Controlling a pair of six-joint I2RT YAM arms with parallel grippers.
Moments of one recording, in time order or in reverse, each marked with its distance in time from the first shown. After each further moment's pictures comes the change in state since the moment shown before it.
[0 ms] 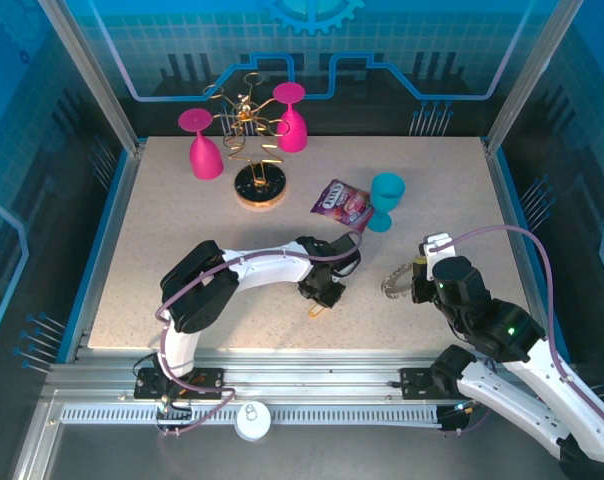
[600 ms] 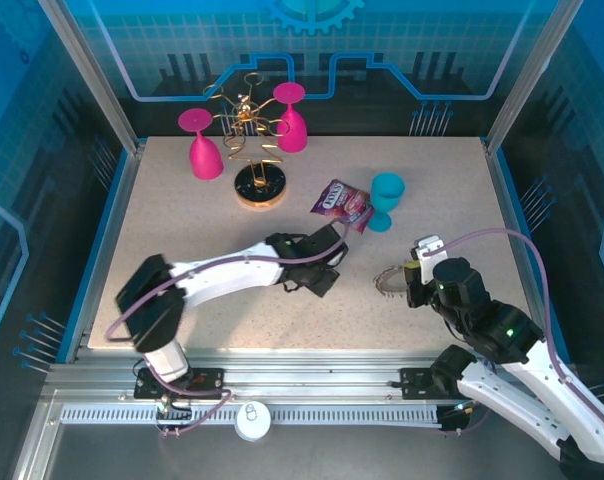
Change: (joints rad) left arm 0.002 -0.305 -0.119 0.100 -0.150 0.089; right arm 0.000 -0.018 -0.030 0.048 -0.142 -0.069
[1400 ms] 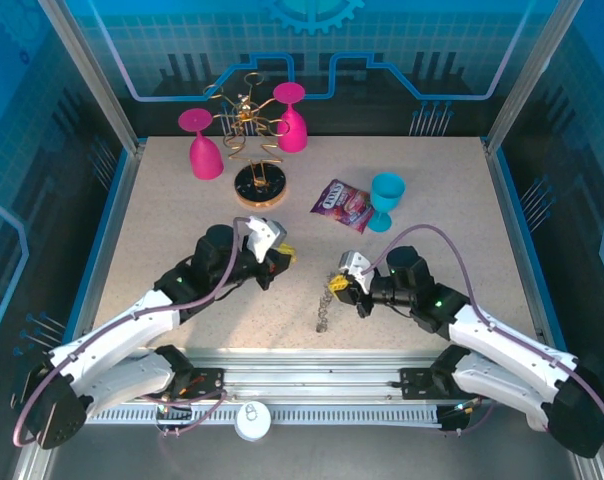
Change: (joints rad) left arm 0.315 -0.689 -0.592 0.634 0.431 0.220; right arm 0.009 0.391 -0.256 0.771 -0.787 -0.337
